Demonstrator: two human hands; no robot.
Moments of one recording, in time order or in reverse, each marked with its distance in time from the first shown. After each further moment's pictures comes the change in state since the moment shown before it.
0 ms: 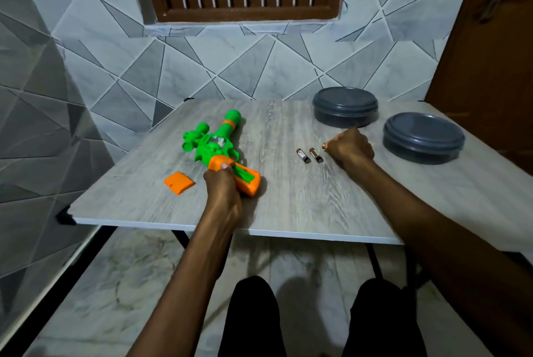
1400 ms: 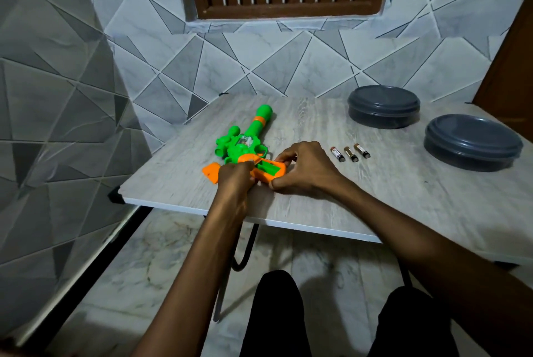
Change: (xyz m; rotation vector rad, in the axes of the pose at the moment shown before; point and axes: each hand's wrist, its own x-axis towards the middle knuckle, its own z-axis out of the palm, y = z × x) left_hand -0.019 0.041 -0.035 0.246 0.033 -0.049; right_hand -0.119 -0.056 0.040 0.019 -0.348 -0.811
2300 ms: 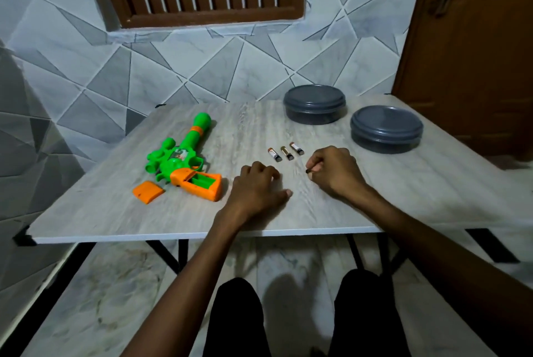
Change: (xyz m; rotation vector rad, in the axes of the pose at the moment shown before) left_hand -0.036 -0.041 0.093 1.412 -0.558 0.792; right_hand -0.065 0.102 -0.083 -0.155 0.188 0.453
